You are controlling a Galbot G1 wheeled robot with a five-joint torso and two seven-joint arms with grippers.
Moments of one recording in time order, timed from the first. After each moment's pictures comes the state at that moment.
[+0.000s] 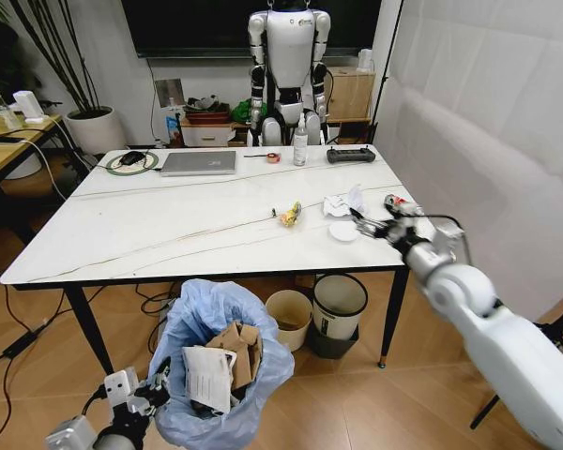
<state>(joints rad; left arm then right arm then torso) 2.00 -1.37 -0.67 -2.40 -0.70 0.32 -0.21 -0.68 0.95 0.07 1.71 0.84 -0.29 0.13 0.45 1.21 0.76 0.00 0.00</state>
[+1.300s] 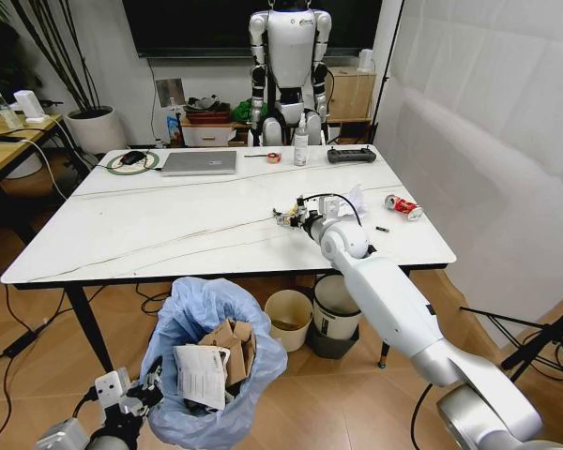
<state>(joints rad) 2.00 -1.39 -0.70 -2.40 -0.70 0.32 -0.21 -0.40 1.39 -0.04 1.19 0.66 -0.53 0.12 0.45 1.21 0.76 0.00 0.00</state>
